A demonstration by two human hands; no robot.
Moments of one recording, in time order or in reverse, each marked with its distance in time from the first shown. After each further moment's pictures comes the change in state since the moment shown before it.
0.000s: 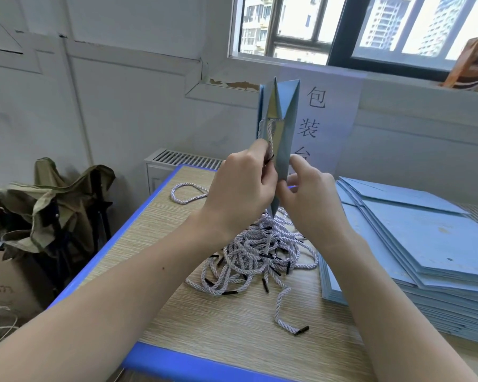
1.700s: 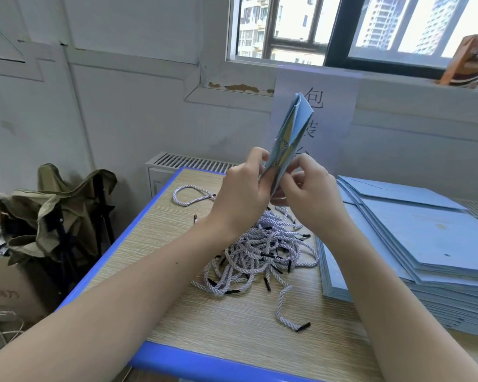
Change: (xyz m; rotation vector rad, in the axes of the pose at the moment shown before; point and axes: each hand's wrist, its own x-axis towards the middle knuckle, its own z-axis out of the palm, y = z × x) left_hand -0.007 -0.017 0.017 -0.183 -0.121 -0.128; right_hand 0.000 -0.004 -0.007 0.292 -0.033 0.195
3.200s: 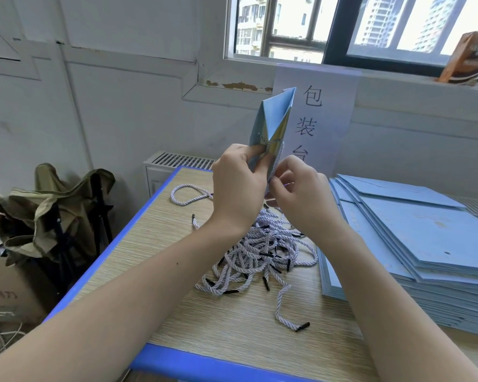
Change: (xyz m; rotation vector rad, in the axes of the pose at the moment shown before) left_hand 0.005 0.023 -0.001 -0.151 0.280 -0.221; right_hand 0.003 0.009 0.011 -0.126 -0.002 -0.116
